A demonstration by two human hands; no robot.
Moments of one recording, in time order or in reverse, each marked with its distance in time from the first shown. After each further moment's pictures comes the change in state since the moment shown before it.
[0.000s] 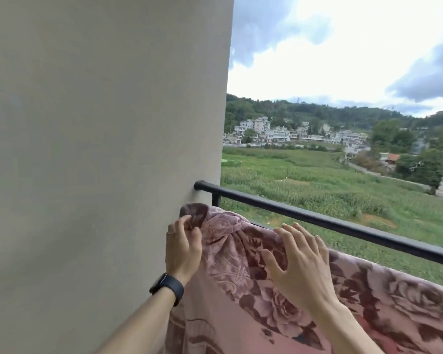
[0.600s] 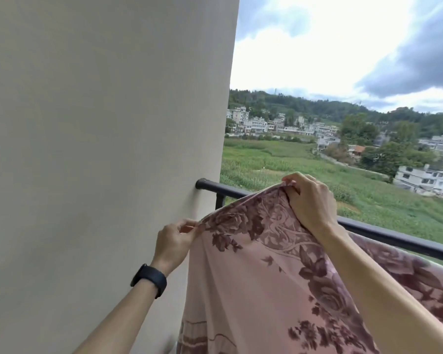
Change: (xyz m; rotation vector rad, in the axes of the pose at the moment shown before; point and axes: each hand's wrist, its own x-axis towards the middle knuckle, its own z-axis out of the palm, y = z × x) left_hand 0.135 -0.103 -0.001 -0.155 -0.361 -0.073; right_hand 0.190 -0.034 0.081 0.022 0.131 0.153
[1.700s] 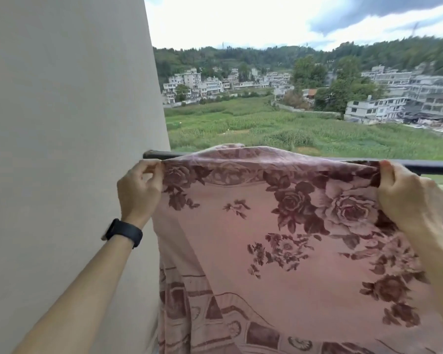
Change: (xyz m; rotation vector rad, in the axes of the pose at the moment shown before) left_hand -0.021 0.079 0.030 0.110 0.173 0.336; right_hand -0.156 0.175 -0.151 -0.376 0.159 0.545
